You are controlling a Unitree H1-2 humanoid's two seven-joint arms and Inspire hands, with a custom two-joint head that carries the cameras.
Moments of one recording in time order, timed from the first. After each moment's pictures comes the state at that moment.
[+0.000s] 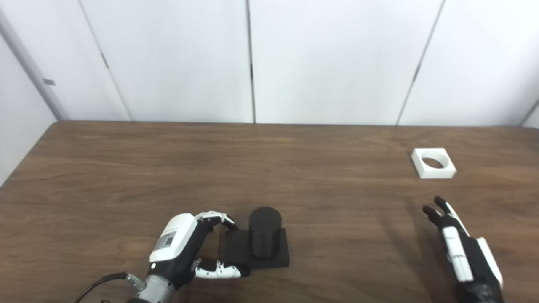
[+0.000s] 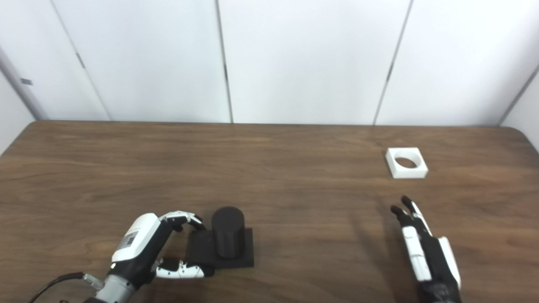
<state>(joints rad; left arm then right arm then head) 0.13 0.35 -0.34 -0.38 0.64 0.14 -0.11 0.29 -0.15 -0.08 -0.43 -0.05 0.25 0.00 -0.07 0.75</state>
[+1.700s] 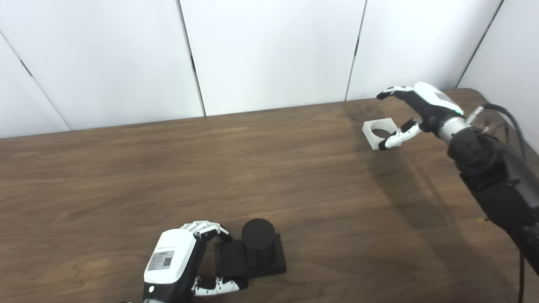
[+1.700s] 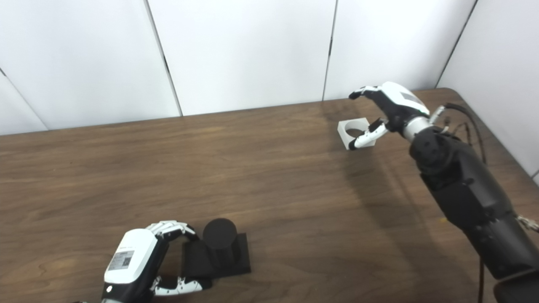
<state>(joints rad) 0.15 0.28 -0.41 -0.32 0.89 0.05 -0.04 -0.42 -0.68 0.19 0.04 -0.54 0.39 0.31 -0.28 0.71</state>
